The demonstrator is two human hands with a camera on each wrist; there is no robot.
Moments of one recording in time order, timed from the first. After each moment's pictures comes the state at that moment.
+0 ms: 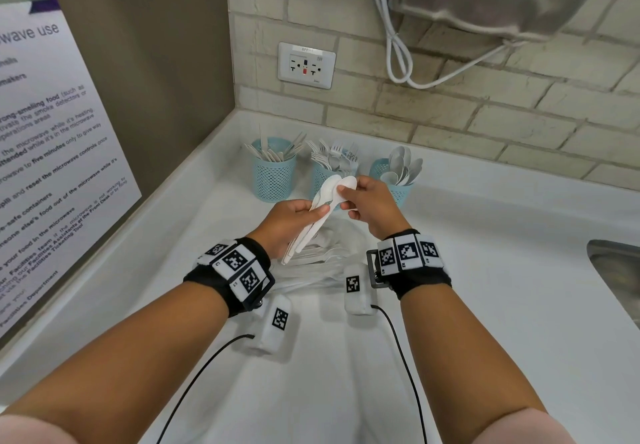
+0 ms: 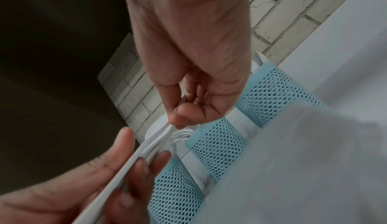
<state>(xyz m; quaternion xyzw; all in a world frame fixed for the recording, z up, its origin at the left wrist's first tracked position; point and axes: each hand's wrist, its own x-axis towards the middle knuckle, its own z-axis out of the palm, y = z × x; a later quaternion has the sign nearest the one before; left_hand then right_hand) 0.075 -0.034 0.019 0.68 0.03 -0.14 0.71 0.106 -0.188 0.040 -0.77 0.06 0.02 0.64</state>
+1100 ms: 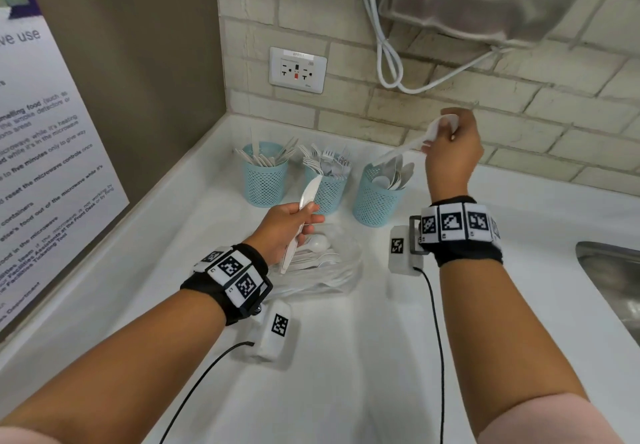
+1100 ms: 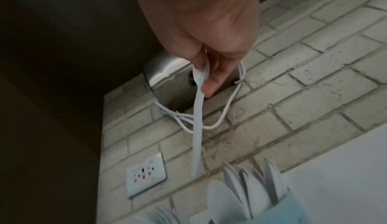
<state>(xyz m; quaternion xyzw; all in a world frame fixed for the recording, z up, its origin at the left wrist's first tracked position) 0.080 -0.044 0.023 0.62 0.08 -0.15 0.77 0.127 -0.266 0.115 -0.77 0.10 -0.40 0.48</state>
